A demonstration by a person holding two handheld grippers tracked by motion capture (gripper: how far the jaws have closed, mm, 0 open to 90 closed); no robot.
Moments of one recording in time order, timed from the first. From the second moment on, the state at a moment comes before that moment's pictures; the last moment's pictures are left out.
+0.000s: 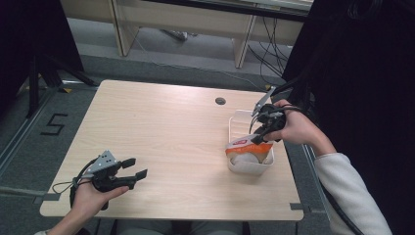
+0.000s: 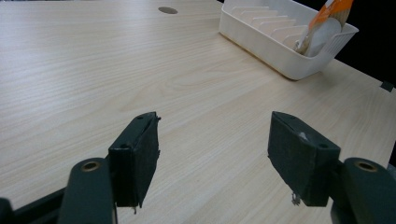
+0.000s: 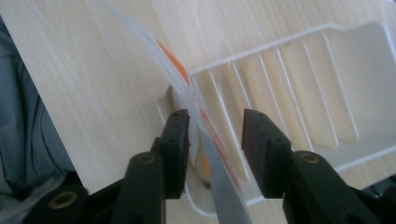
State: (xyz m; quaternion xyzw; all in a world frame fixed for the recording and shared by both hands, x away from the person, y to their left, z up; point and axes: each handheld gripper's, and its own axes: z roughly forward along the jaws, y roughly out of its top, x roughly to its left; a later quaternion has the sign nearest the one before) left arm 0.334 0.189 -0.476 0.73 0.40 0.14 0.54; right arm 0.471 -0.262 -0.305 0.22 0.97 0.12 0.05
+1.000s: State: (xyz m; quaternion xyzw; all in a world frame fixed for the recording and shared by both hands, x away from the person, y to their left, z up) left arm 0.334 0.189 -0.476 0.73 0.40 0.14 0.54; right arm 0.441 -0.177 -0.317 0.20 0.92 0.33 0.07
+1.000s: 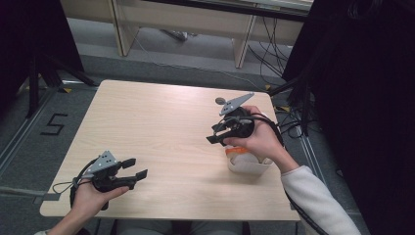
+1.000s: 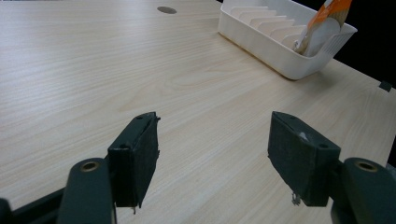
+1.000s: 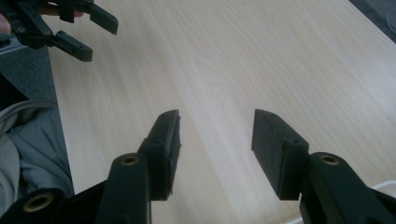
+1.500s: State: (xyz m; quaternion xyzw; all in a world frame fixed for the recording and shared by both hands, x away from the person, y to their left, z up) left arm 0.334 0.189 -0.476 0.73 0.39 0.14 0.54; right arm 0.421 -0.157 -0.355 0.17 0.92 0.36 0.05
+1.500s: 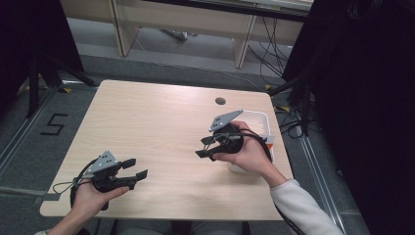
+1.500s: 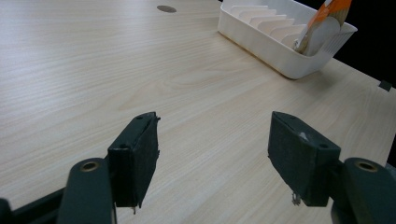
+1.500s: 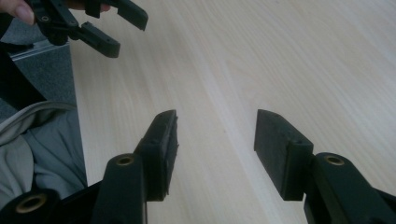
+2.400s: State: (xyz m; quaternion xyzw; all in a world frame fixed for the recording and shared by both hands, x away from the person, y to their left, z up) left arm 0.334 0.188 -0.478 0.74 0.39 0.13 0.54; right arm 0.376 -0.139 -0.414 0.15 0.92 0.36 0.02
